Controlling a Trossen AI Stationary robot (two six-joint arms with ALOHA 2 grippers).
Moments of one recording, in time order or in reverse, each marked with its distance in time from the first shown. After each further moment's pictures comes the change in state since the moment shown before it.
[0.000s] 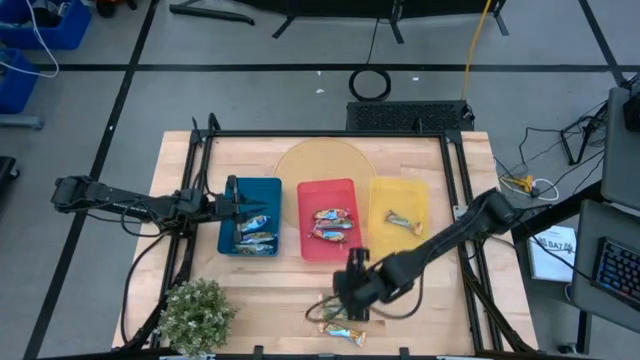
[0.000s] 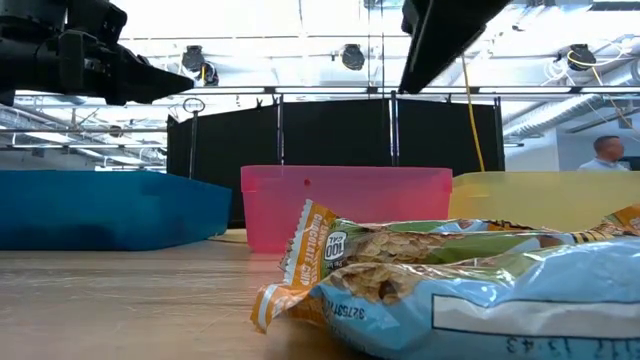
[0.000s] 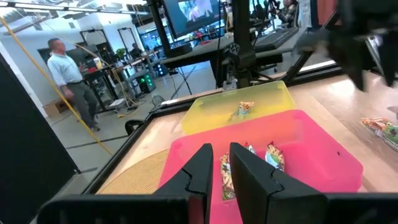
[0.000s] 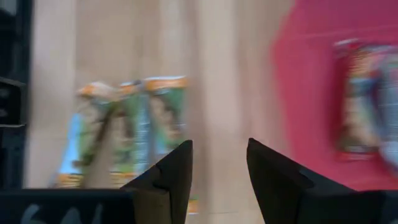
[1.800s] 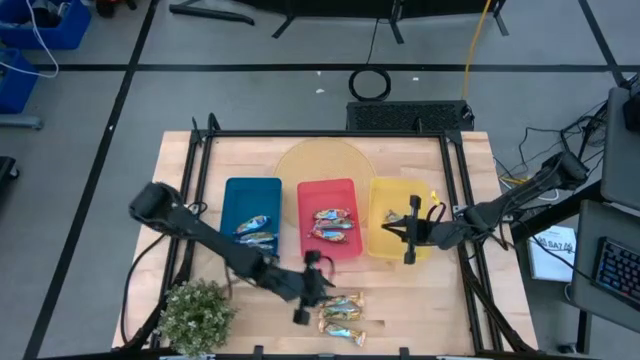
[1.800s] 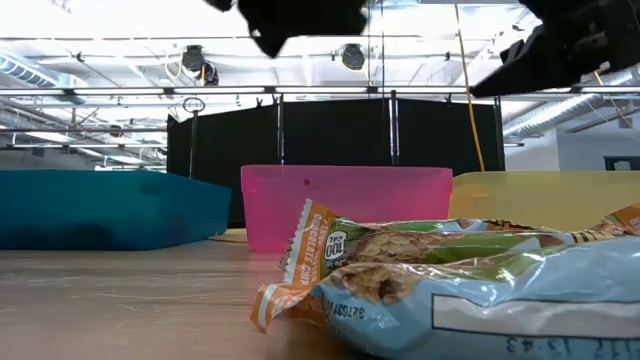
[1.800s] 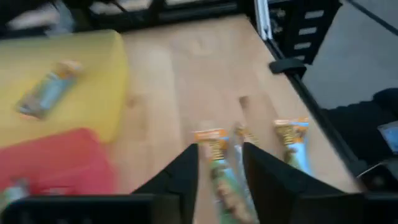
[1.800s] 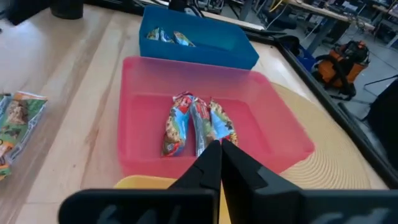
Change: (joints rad) left arm -0.424 1.176 1.069 -0.422 -0.084 -0.400; right arm -0.047 -0.997 -1.118 0.812 0.372 -0.482
